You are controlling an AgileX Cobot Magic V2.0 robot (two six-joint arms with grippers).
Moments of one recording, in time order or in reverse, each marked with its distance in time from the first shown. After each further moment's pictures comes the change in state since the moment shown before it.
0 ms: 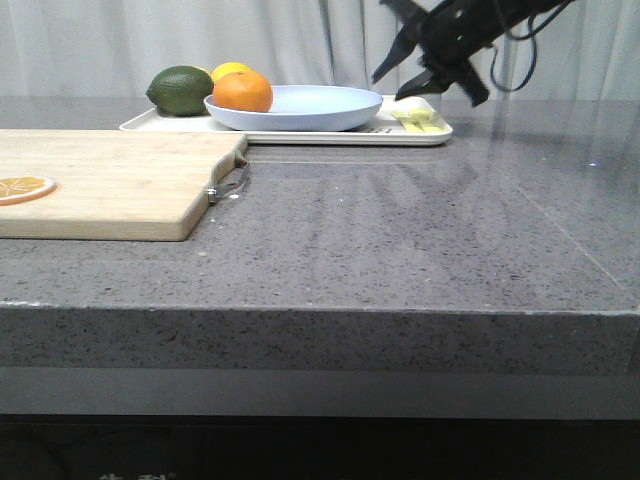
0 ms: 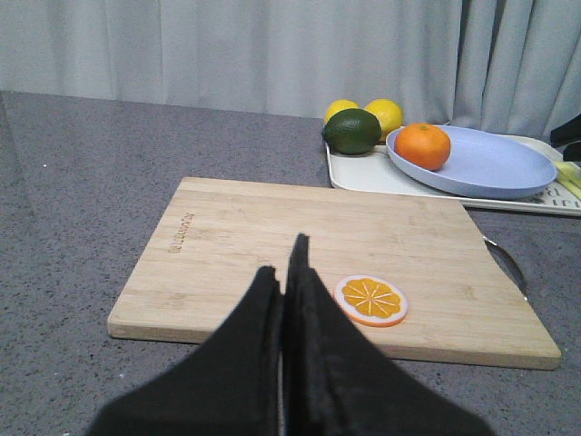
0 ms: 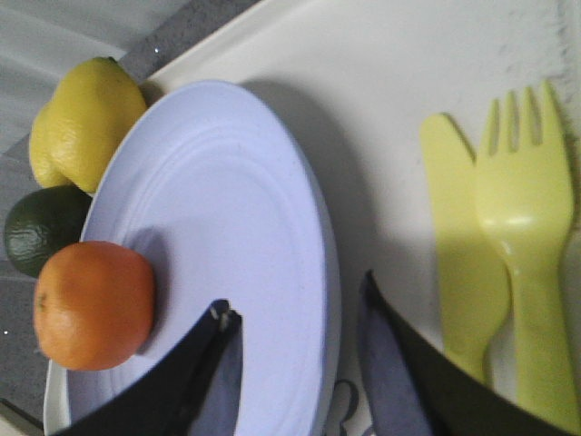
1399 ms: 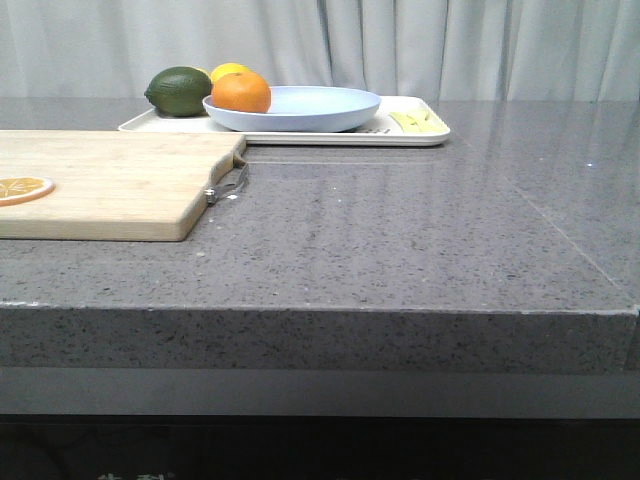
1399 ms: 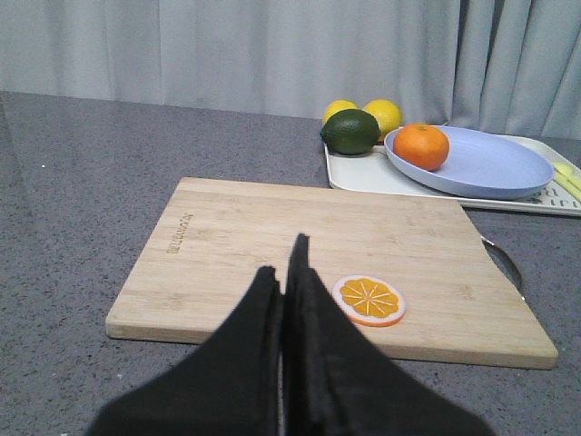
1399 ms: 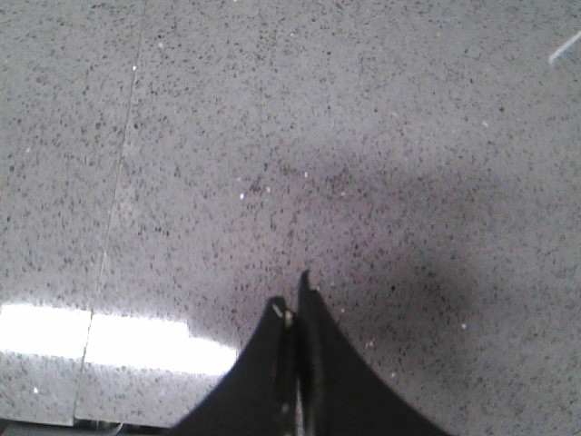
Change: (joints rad) left arm 0.000 0.000 0.000 0.000 0.000 0.000; right arm -0.043 -1.357 1.400 -0.717 0.169 -0.197
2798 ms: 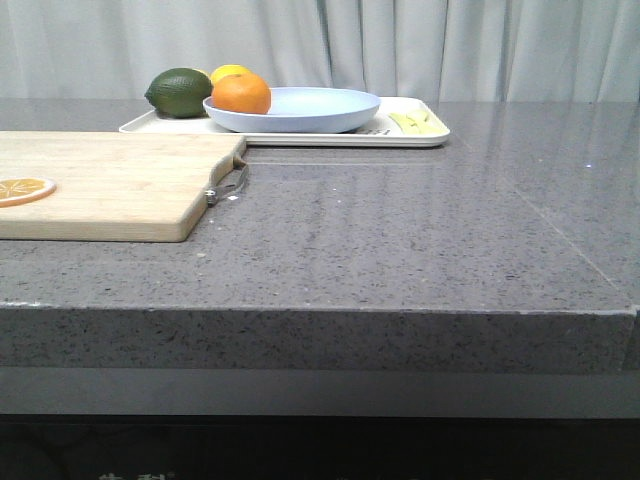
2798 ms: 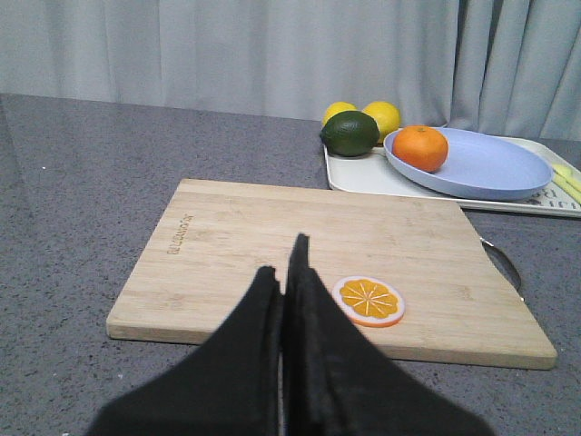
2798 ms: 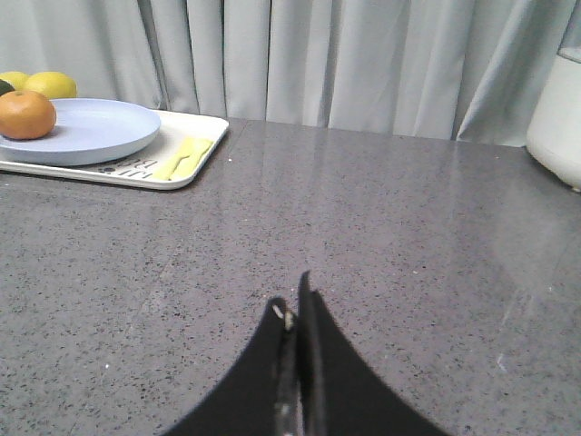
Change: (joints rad) left arm 0.000 -0.002 0.000 0.000 -0.004 0.000; right arm 0.000 -1.174 0.893 -0.012 -0.610 0.000
